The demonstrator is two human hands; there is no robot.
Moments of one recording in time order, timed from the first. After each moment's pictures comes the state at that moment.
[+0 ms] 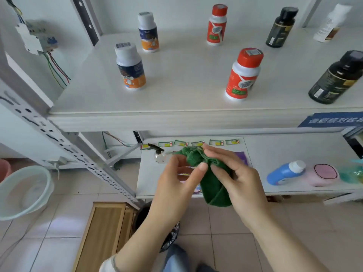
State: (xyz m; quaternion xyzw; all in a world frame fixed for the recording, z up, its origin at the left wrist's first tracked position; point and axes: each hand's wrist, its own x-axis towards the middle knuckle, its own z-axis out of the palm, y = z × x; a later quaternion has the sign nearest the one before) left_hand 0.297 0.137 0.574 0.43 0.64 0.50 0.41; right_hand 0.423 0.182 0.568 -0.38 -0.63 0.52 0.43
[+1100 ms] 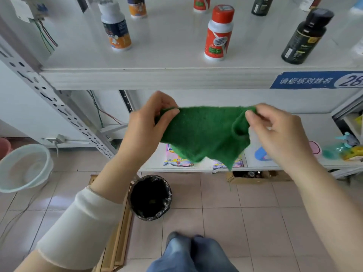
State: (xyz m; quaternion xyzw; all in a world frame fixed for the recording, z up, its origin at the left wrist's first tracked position) left_hand 0.299 0.125 0.597 0.59 0.62 0.49 0.18; right_hand 0.521 0.175 0.608 -0.52 -0.75 0.23 0.33
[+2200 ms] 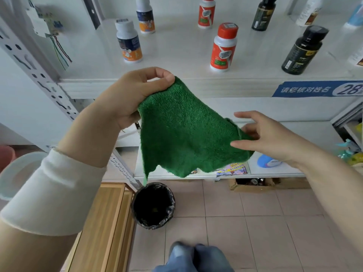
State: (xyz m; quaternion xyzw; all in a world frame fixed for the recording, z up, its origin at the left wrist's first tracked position) left_hand 0.259 0.142 0.671 0.47 0.53 0.49 0.51; right_hand 0.517 0.186 0.615 -0.50 -0.72 0.46 0.15
